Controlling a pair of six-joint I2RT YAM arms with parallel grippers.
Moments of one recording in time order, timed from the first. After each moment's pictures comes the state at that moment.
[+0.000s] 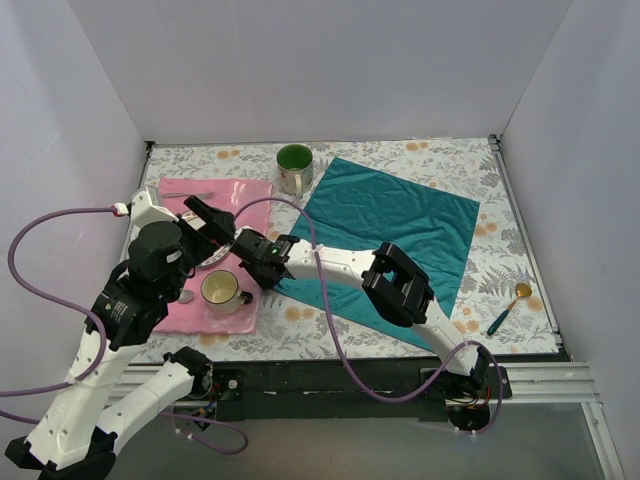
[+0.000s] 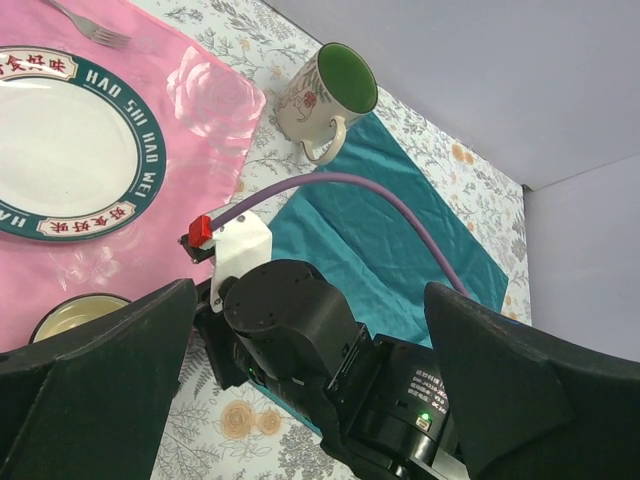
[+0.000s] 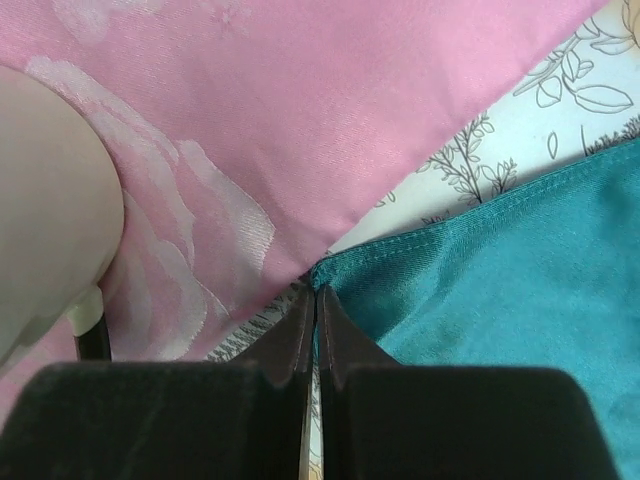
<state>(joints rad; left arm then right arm) -0.53 0.71 1.12 -0.75 -0.46 -0.81 1.15 2.30 1.88 -0.62 0.17 0.28</state>
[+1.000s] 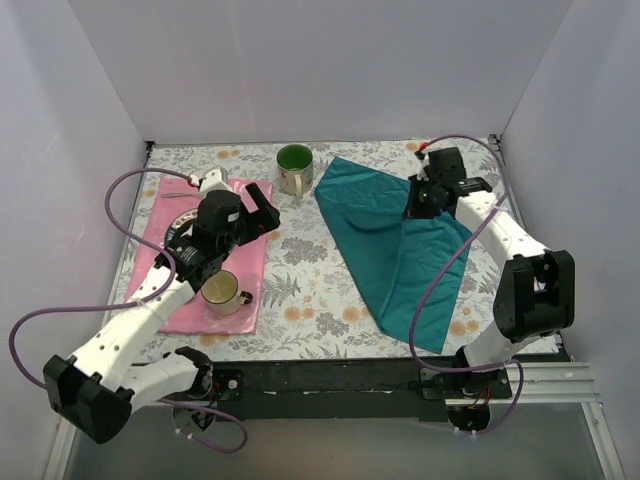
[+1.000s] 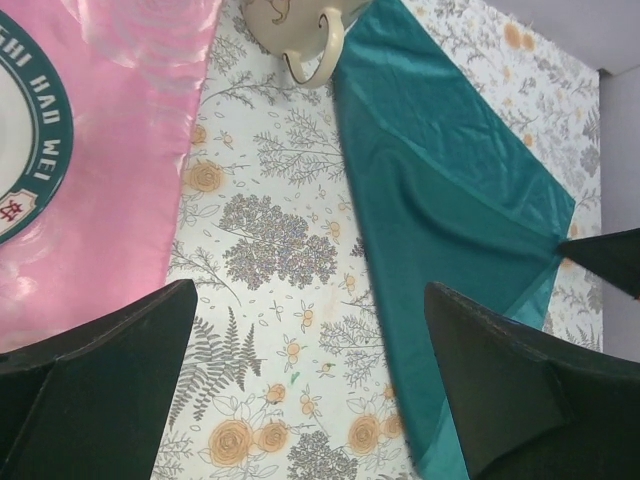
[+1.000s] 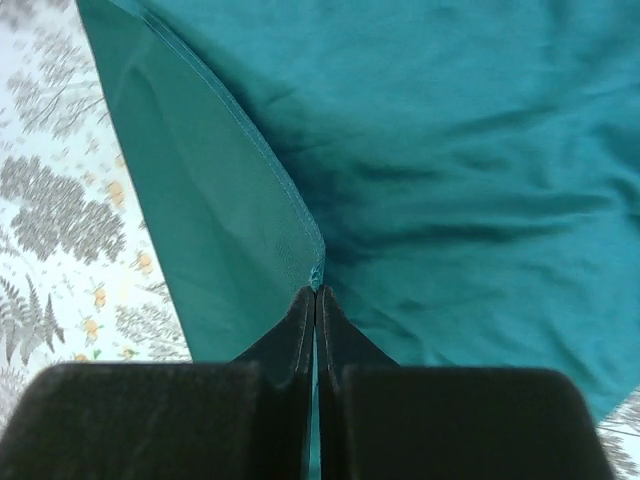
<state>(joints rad) -0.53 1.03 1.01 -0.46 -0.30 -0.75 0.27 1.59 1.27 -0.57 -0.17 0.24</state>
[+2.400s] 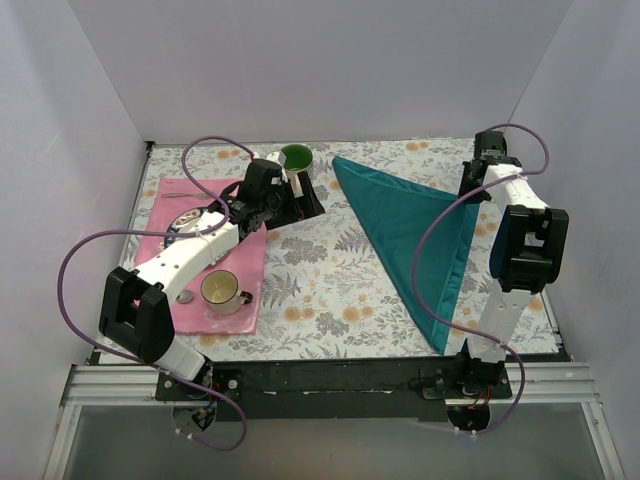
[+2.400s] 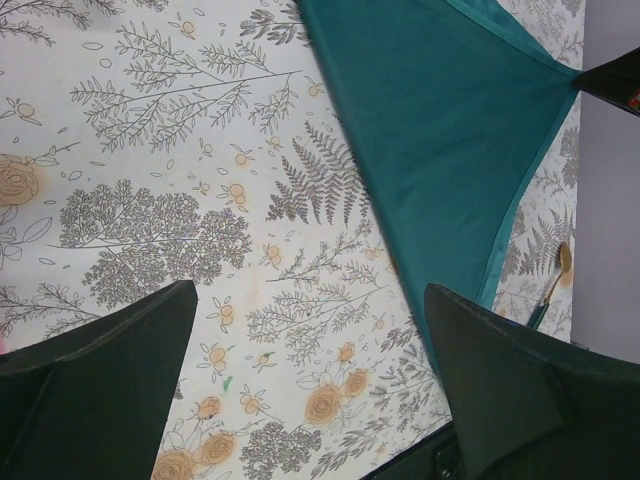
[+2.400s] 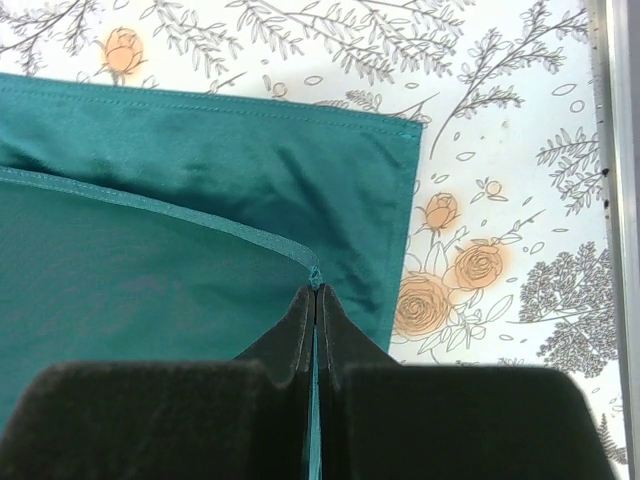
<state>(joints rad) -0.53 1.52 1.24 -0.38 0.09 -0.69 -0.07 1.96 1.56 -0.59 0.12 0.13</state>
